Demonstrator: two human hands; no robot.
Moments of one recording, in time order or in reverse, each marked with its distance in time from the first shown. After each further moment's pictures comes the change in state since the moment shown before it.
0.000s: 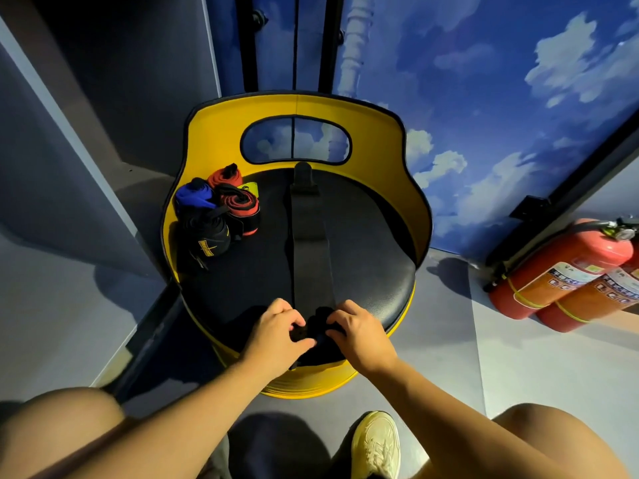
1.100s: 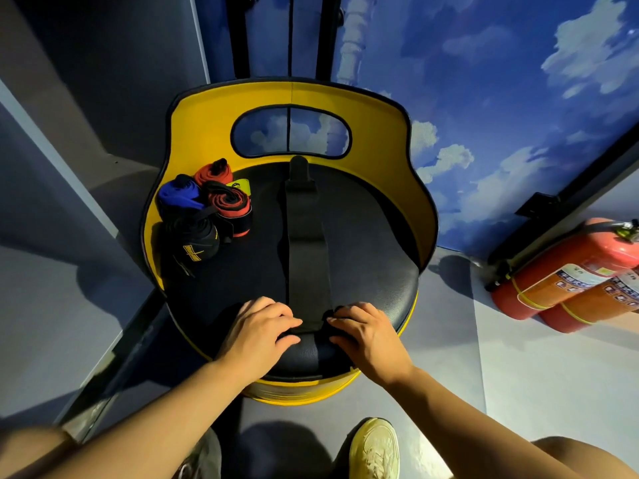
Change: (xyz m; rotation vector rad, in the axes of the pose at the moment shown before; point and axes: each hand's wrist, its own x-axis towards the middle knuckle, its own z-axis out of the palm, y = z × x) left_hand 0.030 -0.030 -0.008 0.292 0.118 0.427; right_hand 0.007 0.042 0.005 -0.085 0.112 -0.204
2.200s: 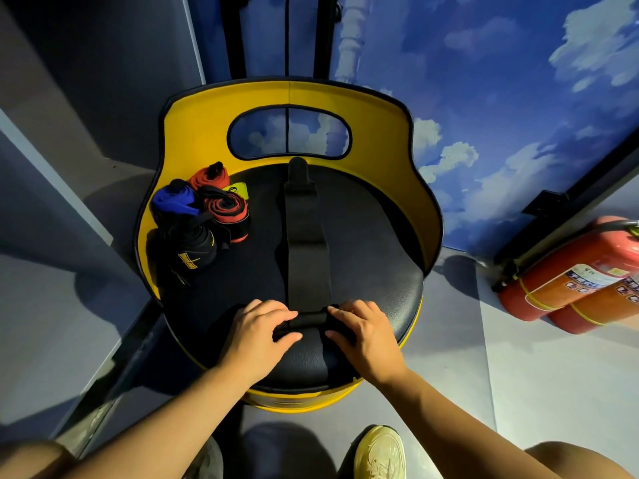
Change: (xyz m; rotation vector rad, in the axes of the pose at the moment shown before) left_hand 0.013 -0.002 0.005 -0.153 0.069 -0.212; right_hand 0.015 0.005 0.020 0.061 0.076 0.187
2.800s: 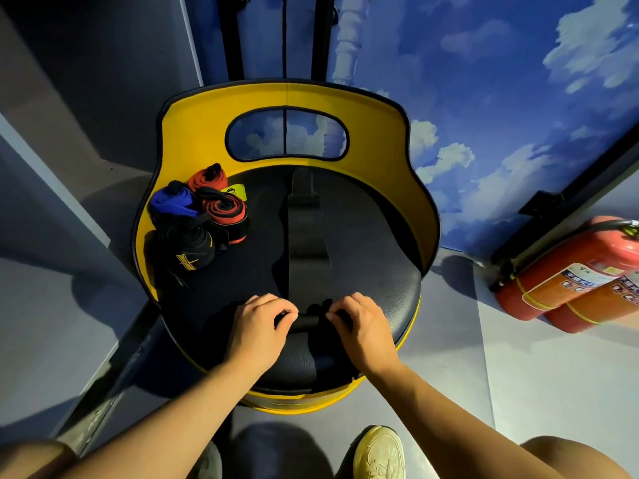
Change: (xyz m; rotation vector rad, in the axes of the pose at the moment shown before) left_hand 0.012 0.008 -0.001 -0.051 0.041 -0.087; right_hand 0.014 -0.013 -0.005 0.138 0.096 0.122
